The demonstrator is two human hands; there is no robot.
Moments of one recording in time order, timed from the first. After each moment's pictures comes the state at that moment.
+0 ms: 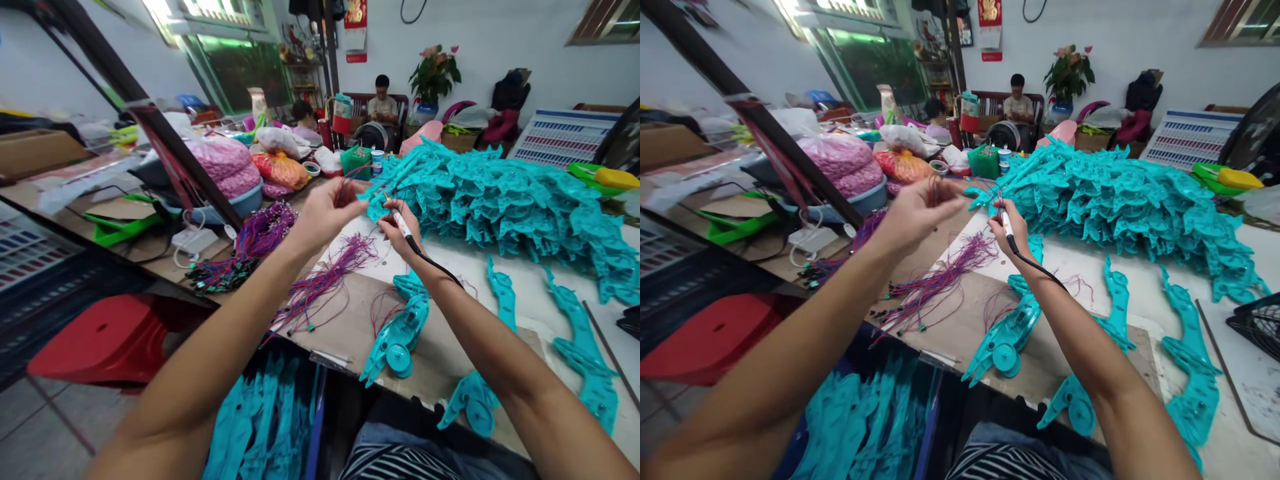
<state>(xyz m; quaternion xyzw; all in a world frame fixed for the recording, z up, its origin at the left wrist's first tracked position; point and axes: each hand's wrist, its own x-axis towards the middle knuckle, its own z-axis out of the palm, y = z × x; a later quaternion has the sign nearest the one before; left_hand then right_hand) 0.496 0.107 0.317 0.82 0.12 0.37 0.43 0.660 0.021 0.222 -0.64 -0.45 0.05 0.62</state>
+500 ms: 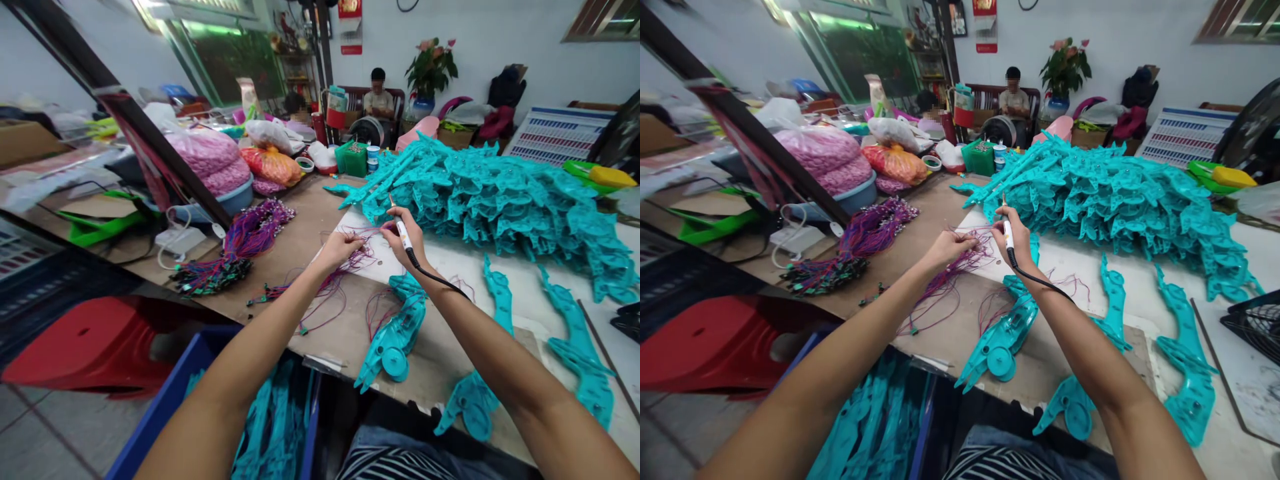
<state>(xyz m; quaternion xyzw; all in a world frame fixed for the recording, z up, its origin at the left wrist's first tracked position) 0.537 0.132 0.204 0.79 0.25 0.19 0.53 0.658 -0.001 0.215 -0.66 -0.42 0.02 0.62</state>
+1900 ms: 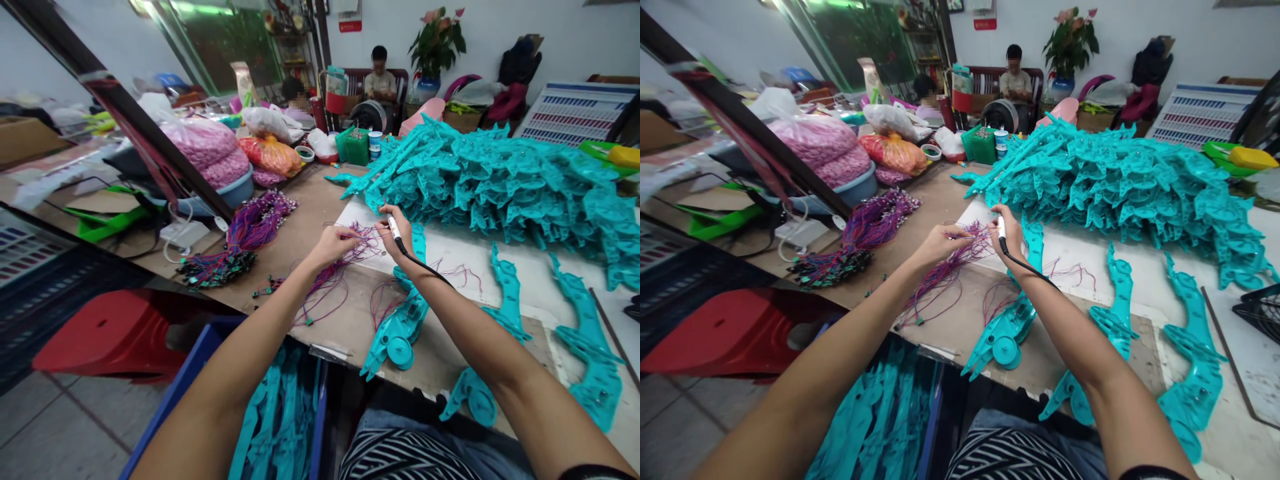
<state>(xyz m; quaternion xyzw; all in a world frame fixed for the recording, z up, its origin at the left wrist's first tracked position) 0.516 0.141 0.203 0.86 0.22 0.20 0.42 0.653 0.022 0.181 -0.68 -0.41 0.04 0.61</state>
